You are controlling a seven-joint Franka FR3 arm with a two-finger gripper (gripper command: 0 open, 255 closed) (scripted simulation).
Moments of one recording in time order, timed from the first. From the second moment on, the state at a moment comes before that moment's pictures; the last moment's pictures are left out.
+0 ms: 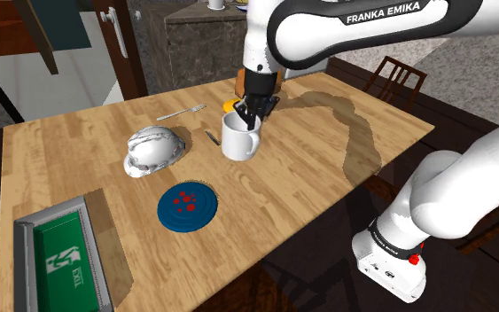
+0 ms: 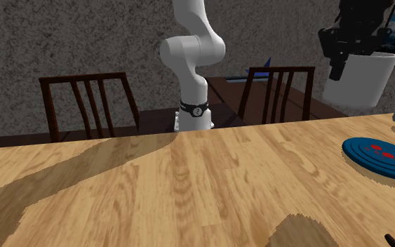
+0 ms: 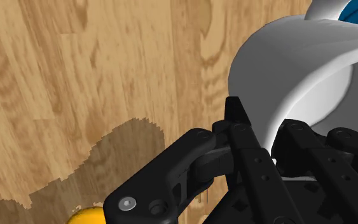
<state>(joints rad) 0.20 -0.28 0.24 -2.18 0.06 1.92 0.53</state>
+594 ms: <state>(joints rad) 0.29 -0.18 0.39 -2.07 0.06 1.91 0.76</state>
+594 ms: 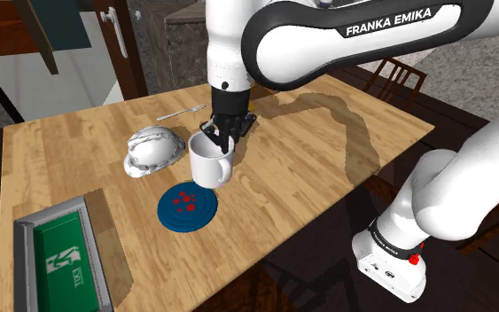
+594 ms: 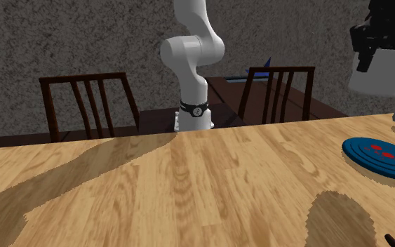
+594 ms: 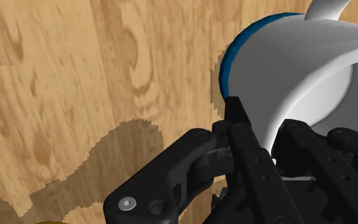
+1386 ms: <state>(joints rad) 0.42 0.09 0.56 -1.78 -0.06 1.86 1.11</state>
